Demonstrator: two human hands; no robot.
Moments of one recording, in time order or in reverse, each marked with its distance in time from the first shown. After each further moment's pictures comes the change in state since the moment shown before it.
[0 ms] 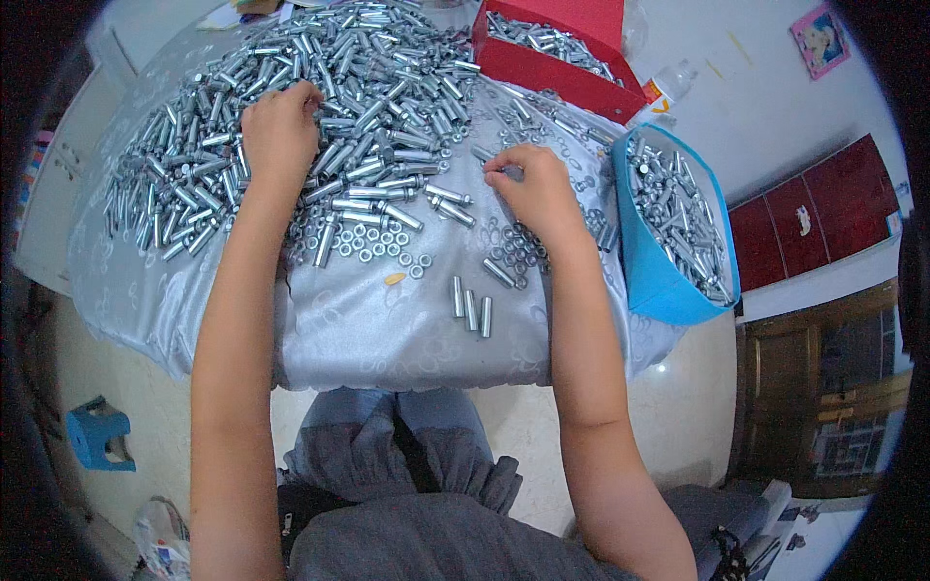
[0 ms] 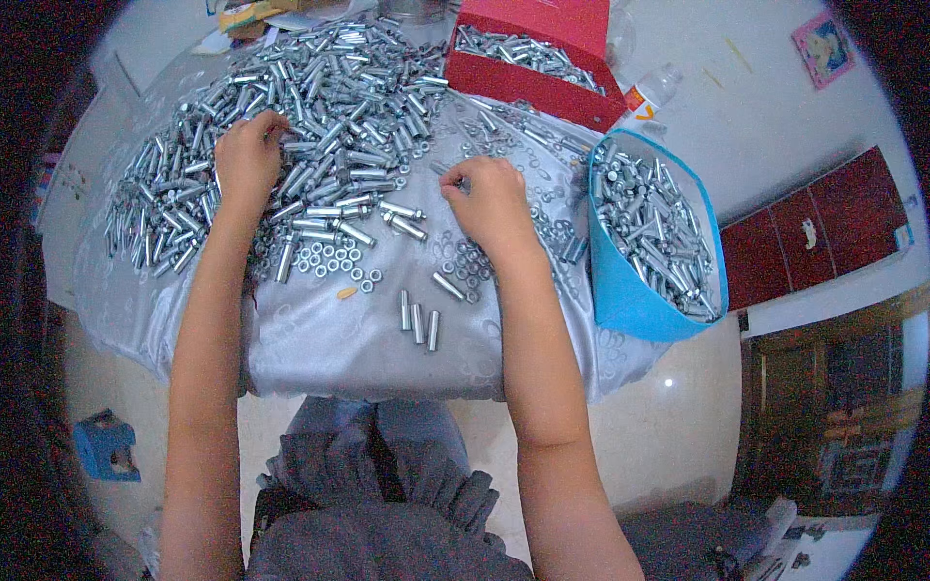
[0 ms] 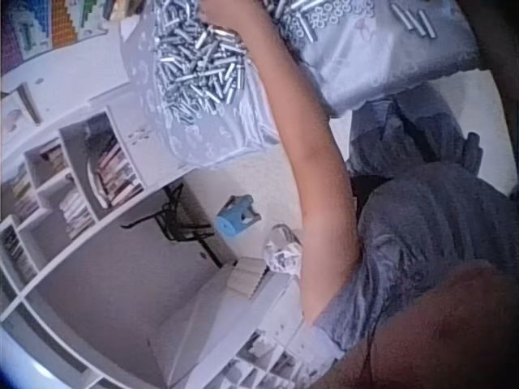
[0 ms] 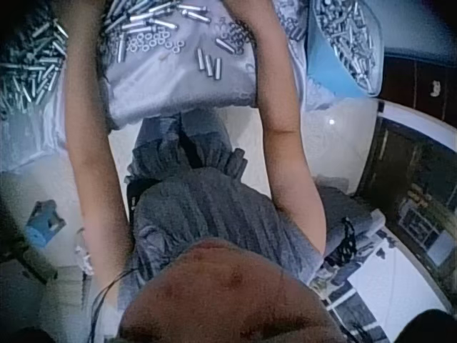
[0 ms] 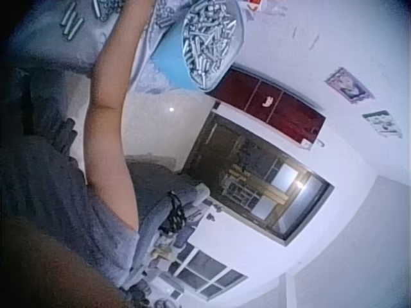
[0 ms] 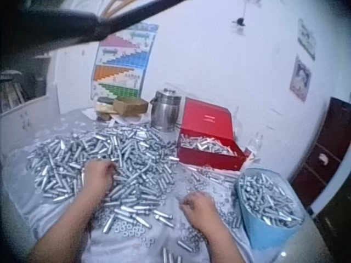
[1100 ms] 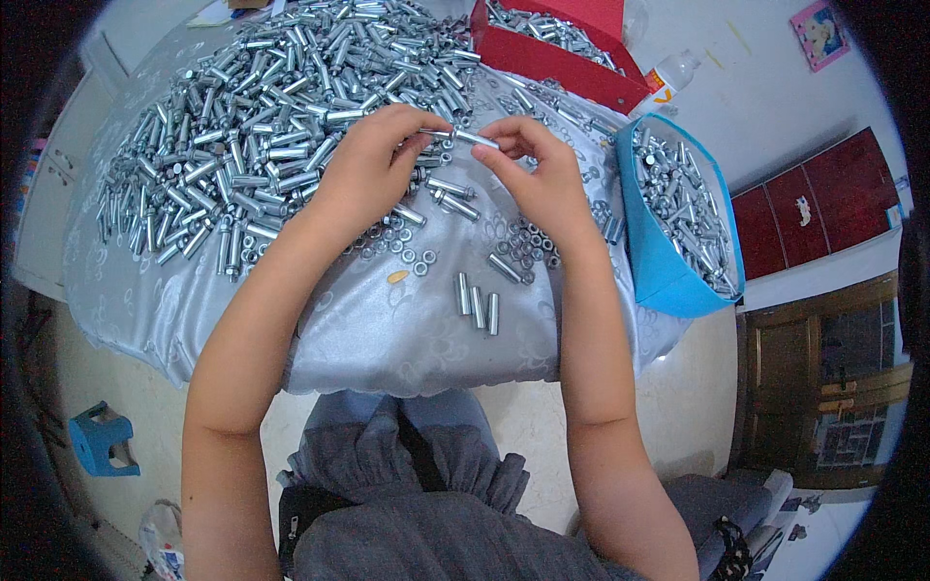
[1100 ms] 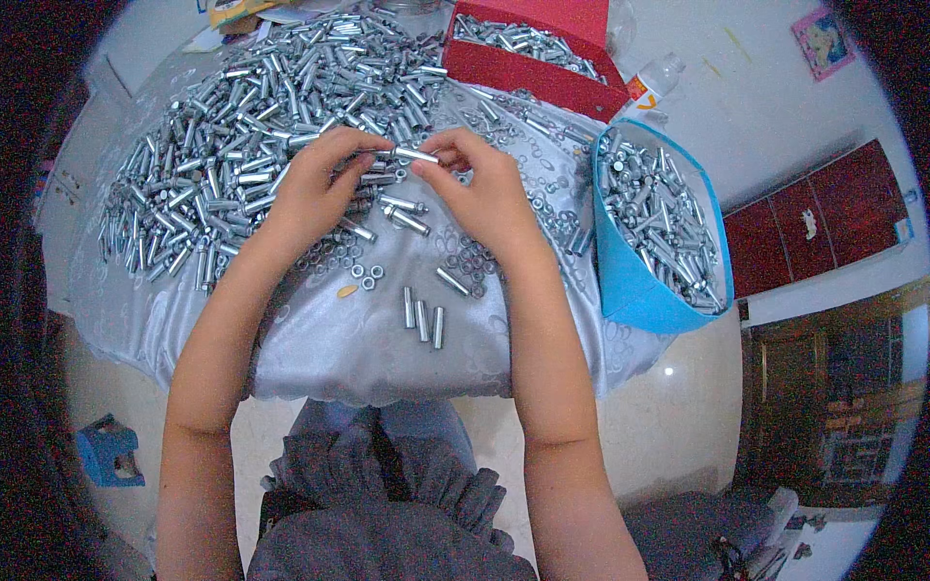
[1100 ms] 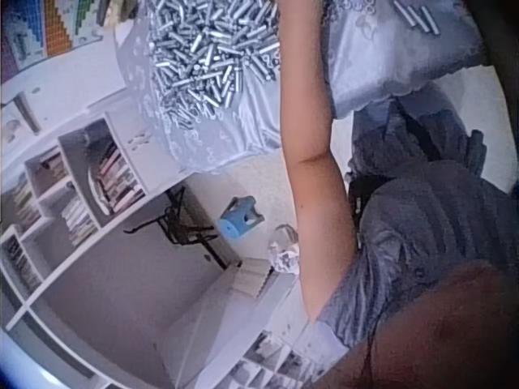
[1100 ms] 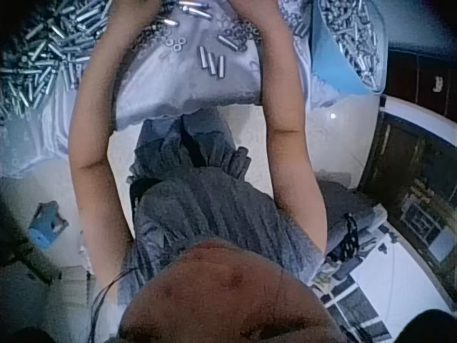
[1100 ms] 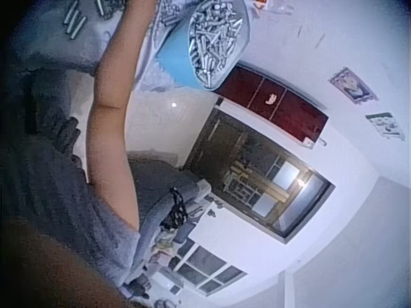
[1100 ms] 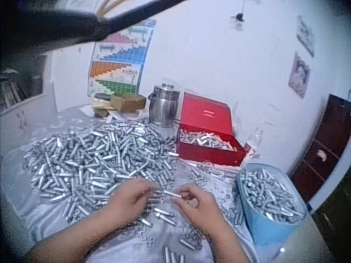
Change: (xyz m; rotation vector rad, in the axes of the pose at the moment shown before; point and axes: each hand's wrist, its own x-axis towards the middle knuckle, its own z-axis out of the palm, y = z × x) left_hand -0.030 0.076 -0.018 -0.878 -0.290 0.271; right_hand 0.000 -0.033 -0.010 0.516 0.097 -0.040
